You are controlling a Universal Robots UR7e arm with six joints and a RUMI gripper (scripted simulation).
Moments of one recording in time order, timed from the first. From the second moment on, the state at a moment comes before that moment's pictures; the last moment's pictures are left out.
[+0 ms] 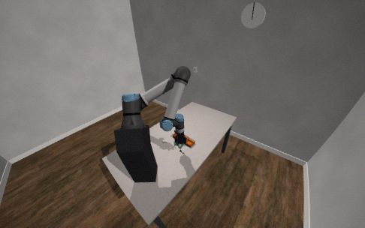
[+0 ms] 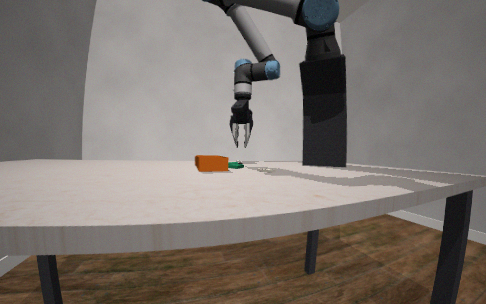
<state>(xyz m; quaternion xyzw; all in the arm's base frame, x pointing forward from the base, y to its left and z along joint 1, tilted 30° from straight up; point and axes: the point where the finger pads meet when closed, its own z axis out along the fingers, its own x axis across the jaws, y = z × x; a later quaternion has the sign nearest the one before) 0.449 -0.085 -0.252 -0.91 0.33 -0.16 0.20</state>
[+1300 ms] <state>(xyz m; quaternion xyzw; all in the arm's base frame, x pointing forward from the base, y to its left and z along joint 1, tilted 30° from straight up) 0.453 -0.080 -0.249 -0.91 0.32 -0.16 0.21</state>
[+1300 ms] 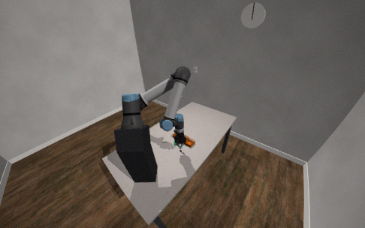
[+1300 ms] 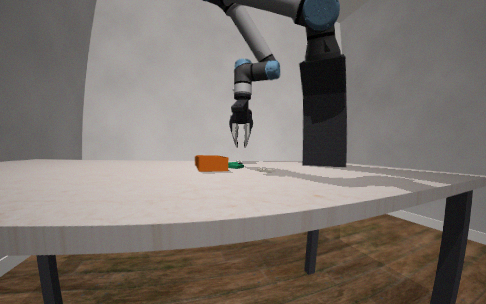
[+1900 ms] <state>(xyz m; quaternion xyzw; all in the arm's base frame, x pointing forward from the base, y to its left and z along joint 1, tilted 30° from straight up) 0.466 -0.072 -0.277 -0.91 0.32 -0.16 0.21</state>
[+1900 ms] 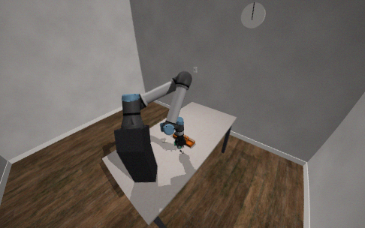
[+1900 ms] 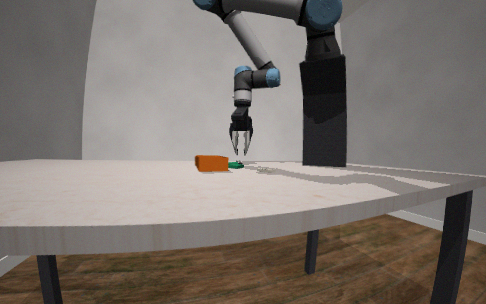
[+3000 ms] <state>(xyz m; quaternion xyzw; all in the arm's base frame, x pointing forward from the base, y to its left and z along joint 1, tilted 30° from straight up) 0.482 -0.062 -0.308 -0.91 0.32 -0.16 0.21</state>
